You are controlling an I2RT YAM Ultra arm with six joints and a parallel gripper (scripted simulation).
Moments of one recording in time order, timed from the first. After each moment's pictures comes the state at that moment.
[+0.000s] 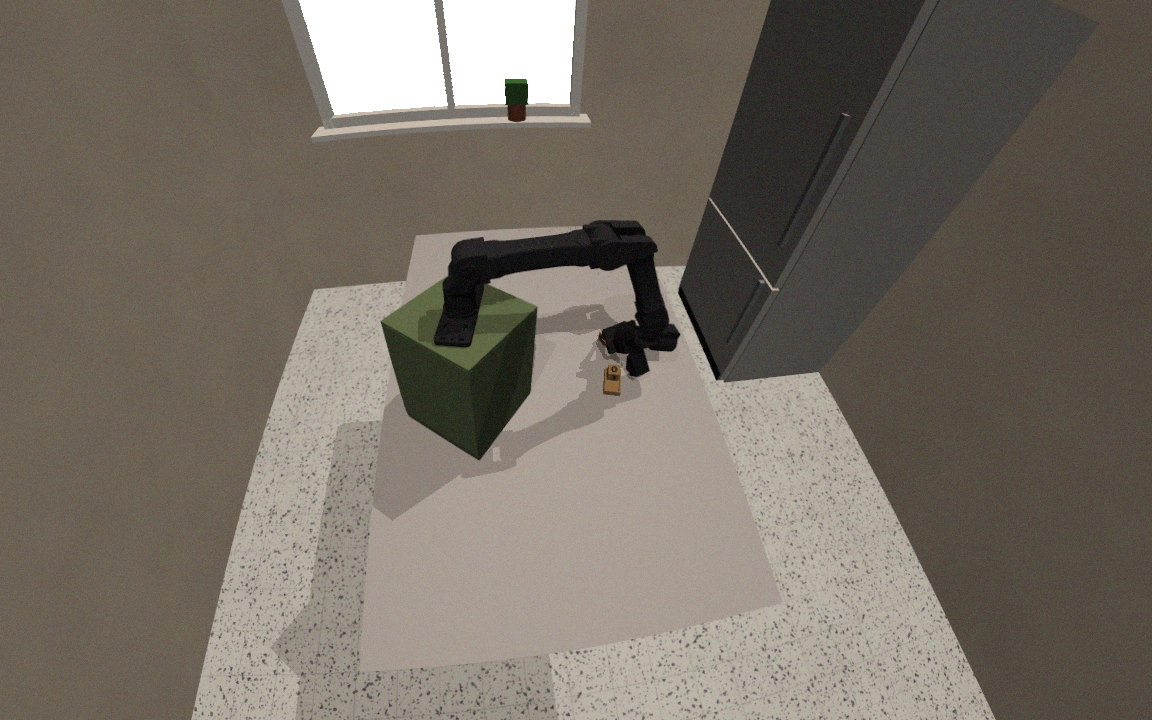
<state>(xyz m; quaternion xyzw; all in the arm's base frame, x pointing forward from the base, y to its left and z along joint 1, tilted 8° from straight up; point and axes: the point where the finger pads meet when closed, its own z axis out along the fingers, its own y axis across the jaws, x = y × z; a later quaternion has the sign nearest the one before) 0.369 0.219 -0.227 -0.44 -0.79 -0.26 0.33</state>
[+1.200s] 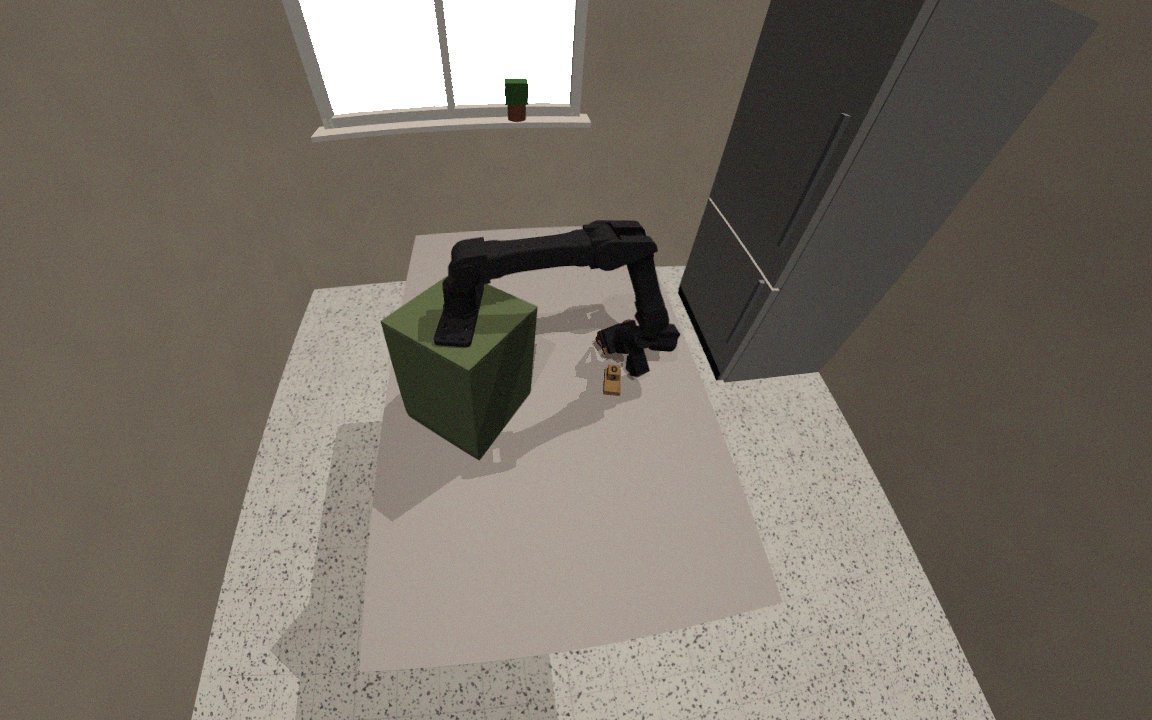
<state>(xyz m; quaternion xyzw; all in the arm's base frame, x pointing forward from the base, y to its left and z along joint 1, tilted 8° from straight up) 0.369 0.219 -0.227 -0.44 -0.79 -0.26 0.33</state>
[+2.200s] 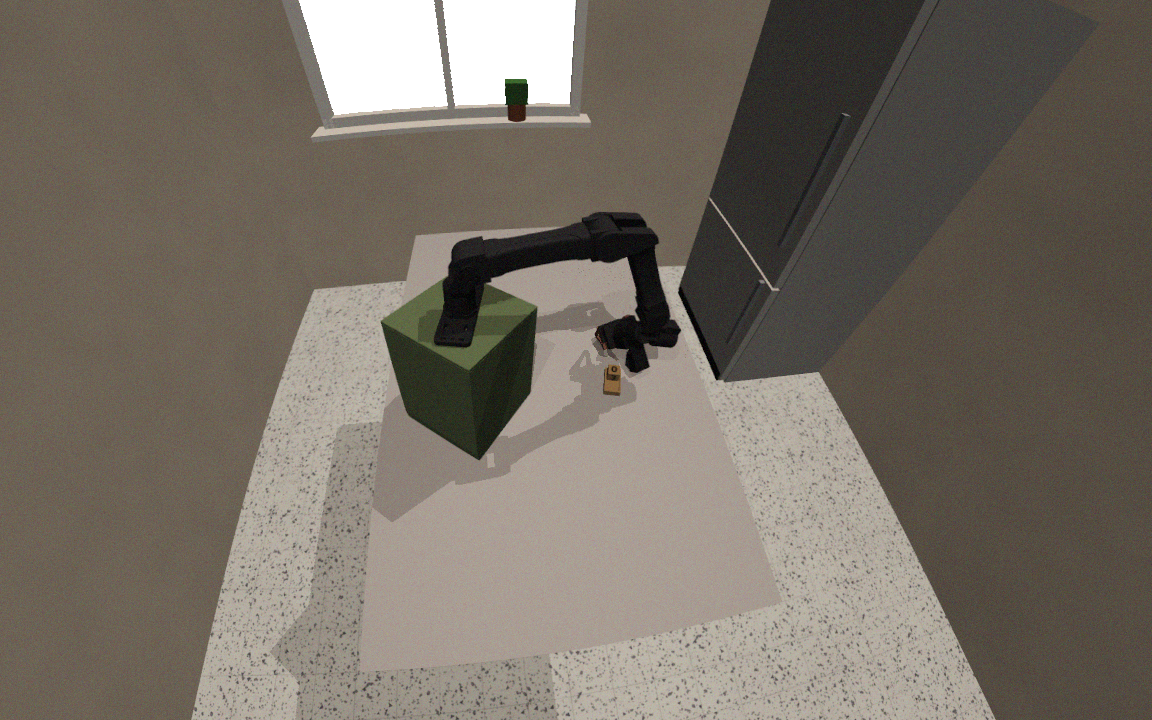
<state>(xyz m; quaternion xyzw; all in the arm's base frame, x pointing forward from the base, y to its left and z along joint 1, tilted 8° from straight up) 0.363 0.217 -0.208 -0.44 -0.79 -0.26 0.33</state>
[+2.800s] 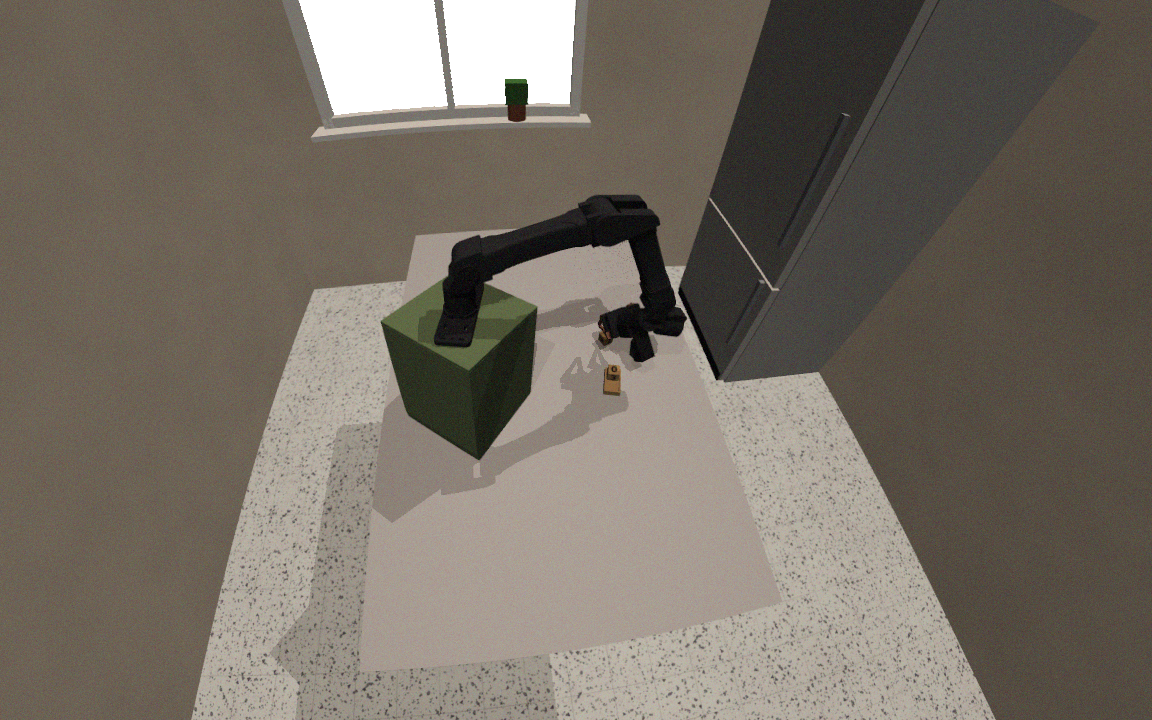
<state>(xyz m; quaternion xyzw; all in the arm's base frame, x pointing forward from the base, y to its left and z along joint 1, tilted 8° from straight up) 0.363 0.212 -0.164 -0.44 -0.79 -0.26 0.33</state>
